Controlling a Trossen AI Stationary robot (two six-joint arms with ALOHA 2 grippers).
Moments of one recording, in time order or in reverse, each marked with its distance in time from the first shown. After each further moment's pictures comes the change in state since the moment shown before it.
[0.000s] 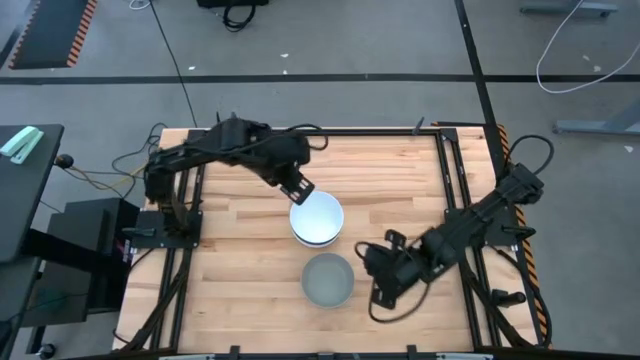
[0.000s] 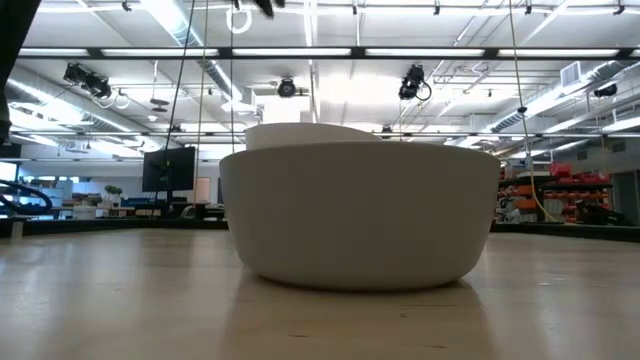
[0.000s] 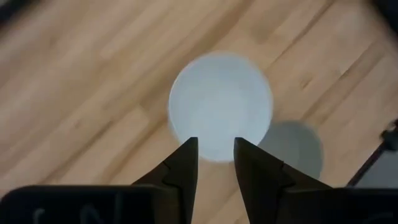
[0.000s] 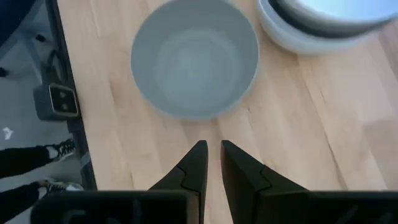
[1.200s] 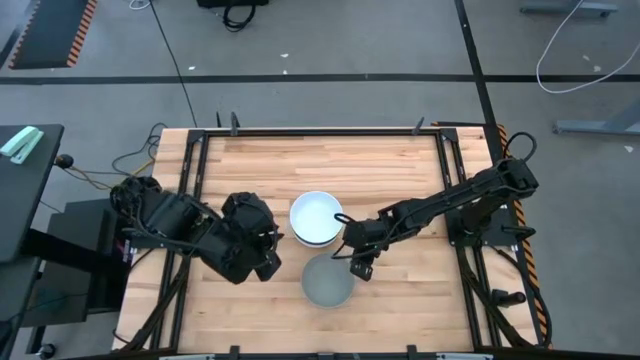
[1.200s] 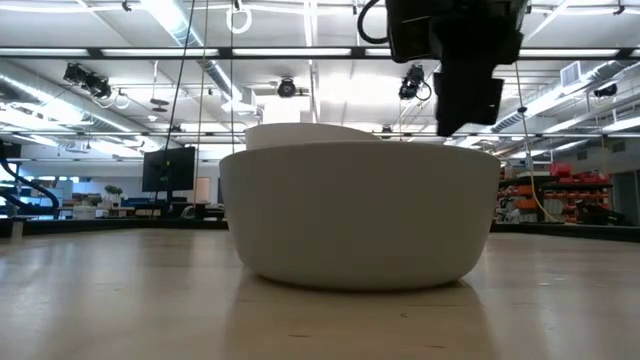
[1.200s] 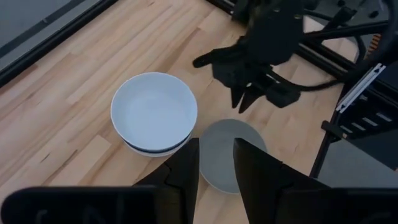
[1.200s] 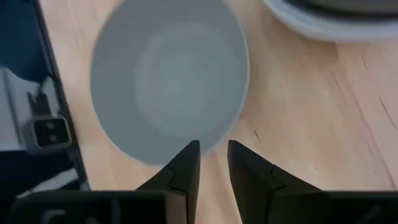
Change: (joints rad) left arm -0.603 -0.075 0.043 0.007 -0.513 -0.308; right arm -0.337 0.000 -0.334 0.457 -0.408 -0.144
